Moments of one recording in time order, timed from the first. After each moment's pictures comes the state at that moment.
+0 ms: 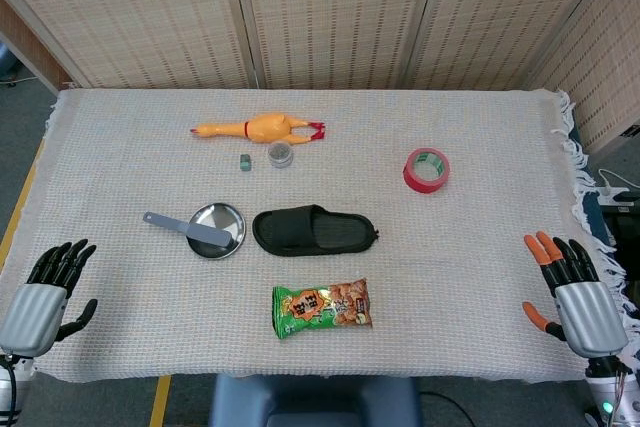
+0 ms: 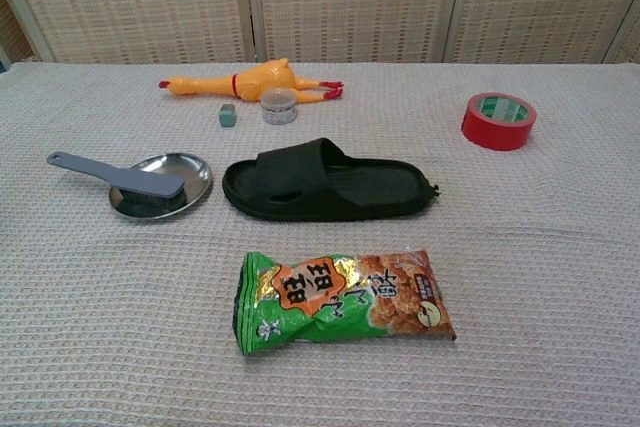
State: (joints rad) left arm -0.13 -1.15 -0.01 -1.53 1.62 1.50 0.02; right arm 0.05 -1.13 0.00 -1.60 -1.64 1.56 -0.07
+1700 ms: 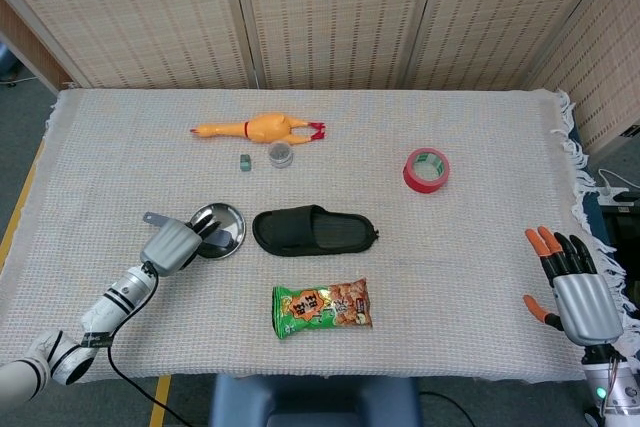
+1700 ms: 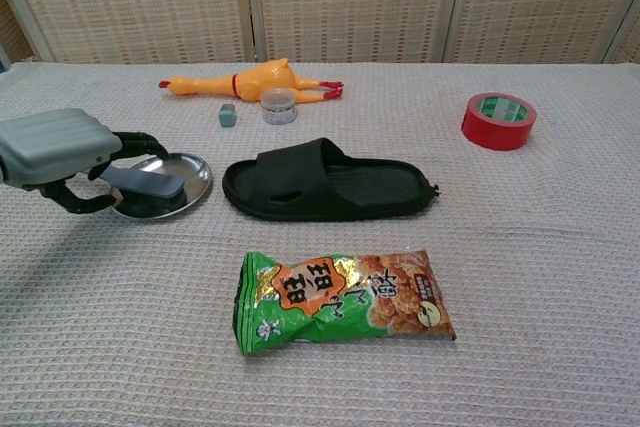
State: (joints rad) left arm -0.66 -1.52 -0.04 -1.03 1.64 0.98 0.15; right arm 0.08 -1.15 0.03 -1.57 -1.55 1.46 -0.09
